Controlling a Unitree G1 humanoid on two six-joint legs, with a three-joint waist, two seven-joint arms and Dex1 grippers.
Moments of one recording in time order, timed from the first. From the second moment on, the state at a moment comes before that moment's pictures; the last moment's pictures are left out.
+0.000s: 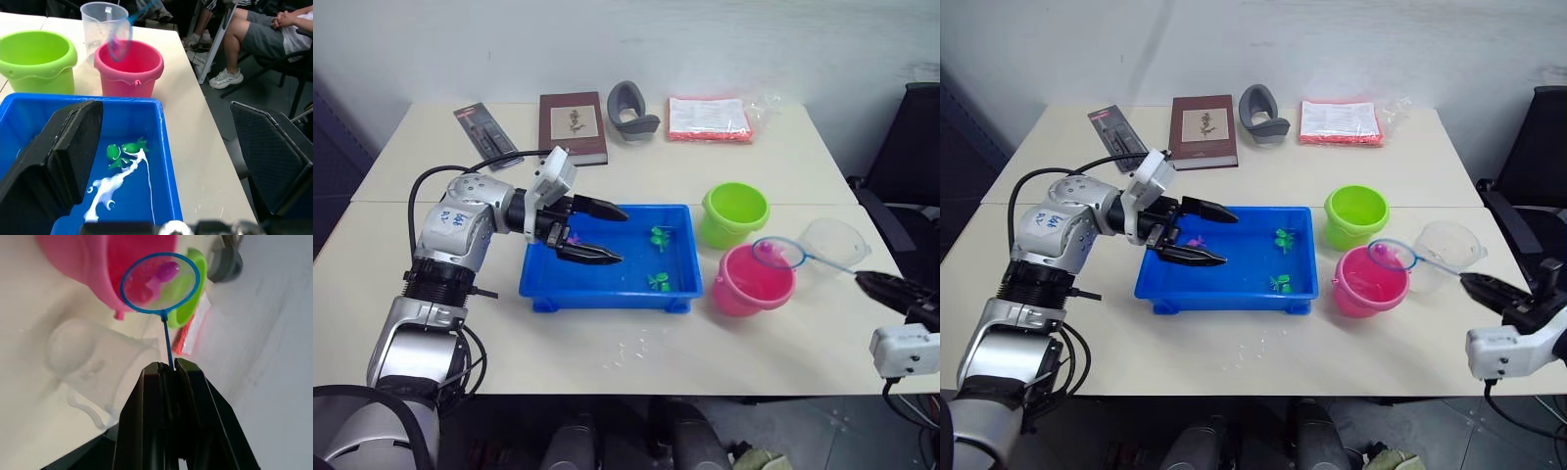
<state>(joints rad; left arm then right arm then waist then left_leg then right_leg) -0.90 0.60 -0.14 0.31 -0.44 0.45 -1.43 0.34 -0.98 -0.73 -0.19 -0.48 -0.84 0.65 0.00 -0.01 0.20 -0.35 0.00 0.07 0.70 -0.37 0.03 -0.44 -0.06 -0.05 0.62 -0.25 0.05</state>
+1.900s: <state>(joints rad) -0.06 0.95 0.61 -0.36 -0.68 0.84 -0.97 -1.00 -0.37 0.43 0.44 0.25 0.80 0.94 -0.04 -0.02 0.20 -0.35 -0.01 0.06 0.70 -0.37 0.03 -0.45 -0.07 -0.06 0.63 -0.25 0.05</state>
